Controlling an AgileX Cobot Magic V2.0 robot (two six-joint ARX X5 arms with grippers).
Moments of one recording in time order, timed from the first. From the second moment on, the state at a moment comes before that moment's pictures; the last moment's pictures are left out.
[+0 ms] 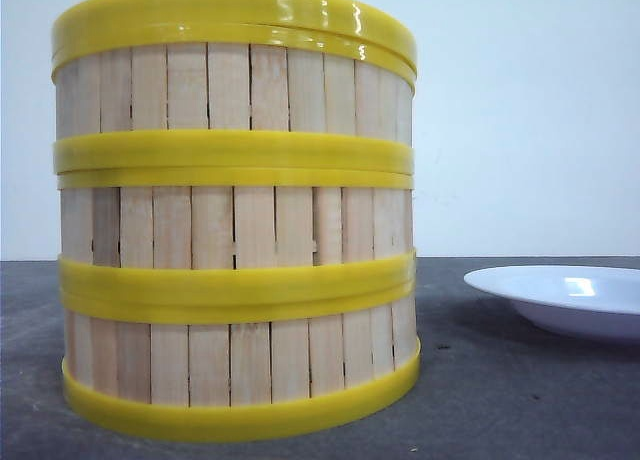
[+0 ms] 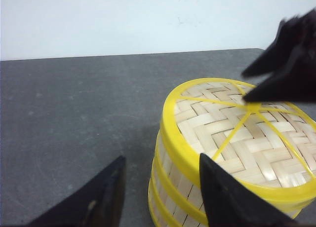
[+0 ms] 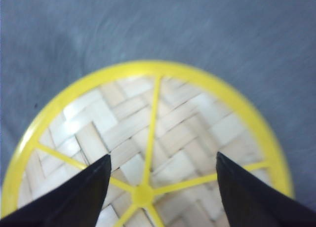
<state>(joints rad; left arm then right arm) -0.41 0.35 0.88 -0.78 0.03 -0.12 0.90 1.62 1.78 -0.91 0.02 0.04</state>
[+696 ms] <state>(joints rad) -0.41 0.35 0.88 -0.77 0.03 -0.12 0.90 1.09 1.68 -0.91 0.35 0.00</state>
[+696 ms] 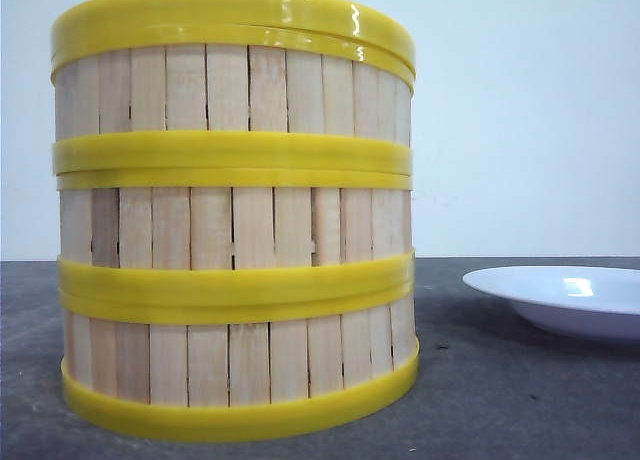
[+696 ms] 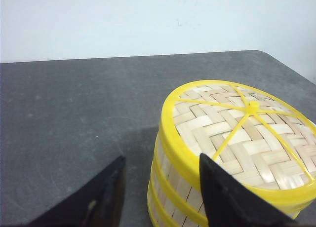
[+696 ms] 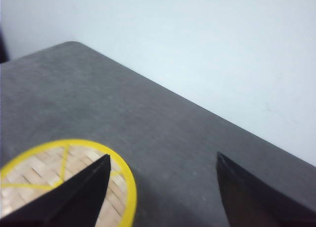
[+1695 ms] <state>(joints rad) -0.41 0.35 0.88 -0.78 0.03 -0.12 0.90 0.74 1.04 -0.69 0.37 0.14</state>
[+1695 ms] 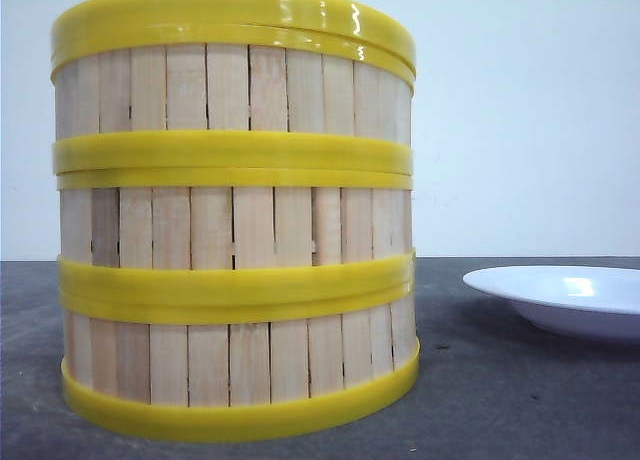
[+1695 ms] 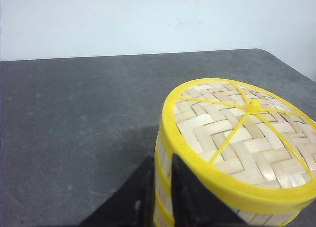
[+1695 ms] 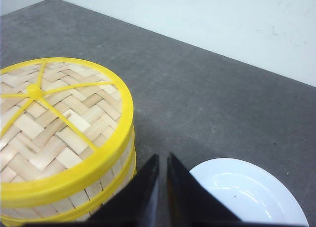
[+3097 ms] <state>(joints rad) -0.16 0.28 0.62 -0.58 0.00 -0.06 0.90 0.74 1.04 -0.69 0.37 0.14</state>
